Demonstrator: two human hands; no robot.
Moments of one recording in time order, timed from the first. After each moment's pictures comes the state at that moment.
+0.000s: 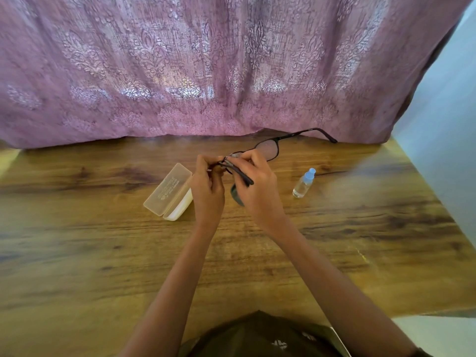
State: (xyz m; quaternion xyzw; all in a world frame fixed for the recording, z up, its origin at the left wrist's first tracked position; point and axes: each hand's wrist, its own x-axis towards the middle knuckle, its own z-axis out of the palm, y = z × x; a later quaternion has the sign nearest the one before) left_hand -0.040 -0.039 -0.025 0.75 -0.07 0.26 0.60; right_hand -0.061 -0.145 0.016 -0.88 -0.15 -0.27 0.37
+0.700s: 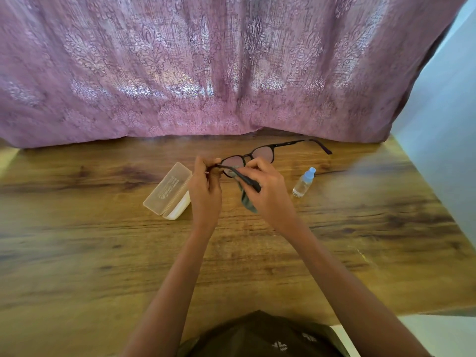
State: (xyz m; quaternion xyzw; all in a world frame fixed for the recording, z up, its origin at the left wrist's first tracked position) left_hand -0.039 -0.033 -0.036 0.77 -0.06 0.26 0.58; right_hand -0.062 -0.169 0.004 -0.88 -0.18 -0.22 0.38
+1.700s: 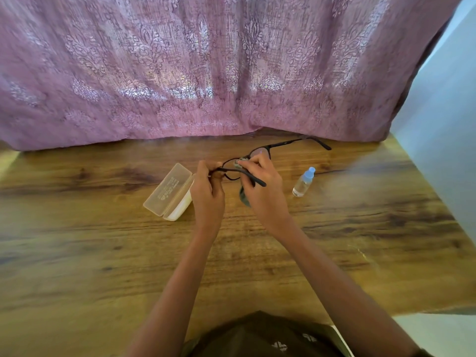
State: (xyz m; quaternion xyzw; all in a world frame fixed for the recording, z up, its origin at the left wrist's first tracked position) left_hand -0.044 -0.039 -0.034 0.78 -0.05 0.27 0.56; right_hand -0.052 -0.157 -0.008 -0.89 -0.11 -0.27 0.35
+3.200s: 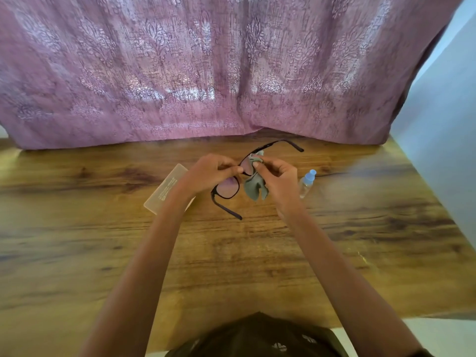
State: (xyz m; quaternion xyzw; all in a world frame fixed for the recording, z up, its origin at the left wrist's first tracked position) left_hand 0.012 -0.008 0.012 0.87 -0.19 -0.15 0.43; right_hand -0.032 -0.186 -0.018 -0.69 0.10 -0.09 0.71
